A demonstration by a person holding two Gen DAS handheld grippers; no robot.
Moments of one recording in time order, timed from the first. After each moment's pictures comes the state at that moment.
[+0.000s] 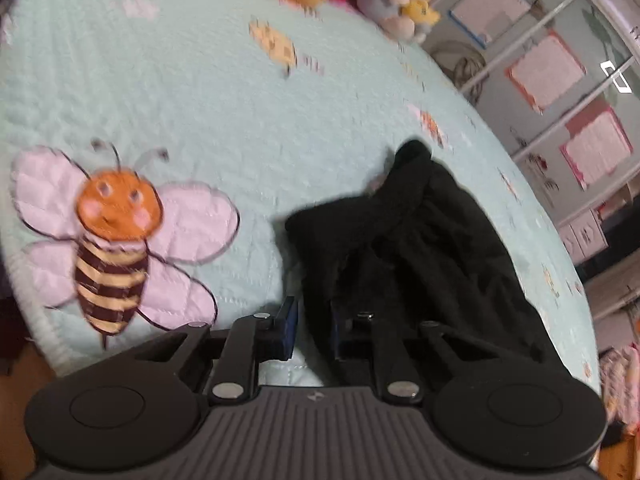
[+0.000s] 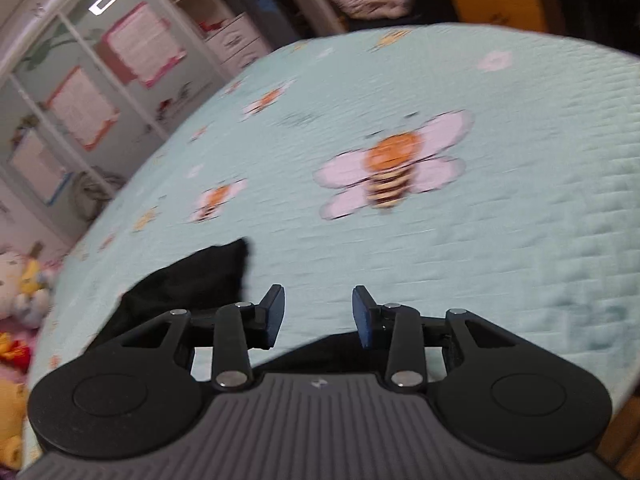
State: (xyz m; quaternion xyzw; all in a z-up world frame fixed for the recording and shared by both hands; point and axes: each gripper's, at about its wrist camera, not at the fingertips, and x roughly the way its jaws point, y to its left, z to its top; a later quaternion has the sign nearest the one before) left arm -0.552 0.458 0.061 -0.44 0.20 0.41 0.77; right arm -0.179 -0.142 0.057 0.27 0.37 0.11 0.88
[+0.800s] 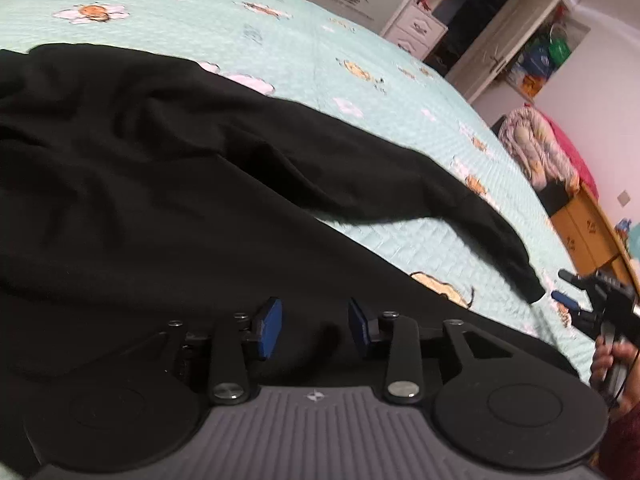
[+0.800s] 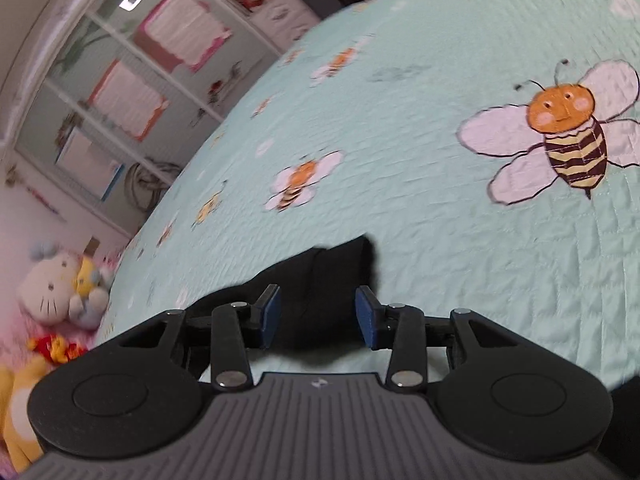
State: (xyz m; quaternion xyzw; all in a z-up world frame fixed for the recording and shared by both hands) left arm -0.311 0.311 0.047 -0.30 0.35 0.10 0.88; right arm -0.086 -0.066 0.034 0.31 0.39 0.17 0.85
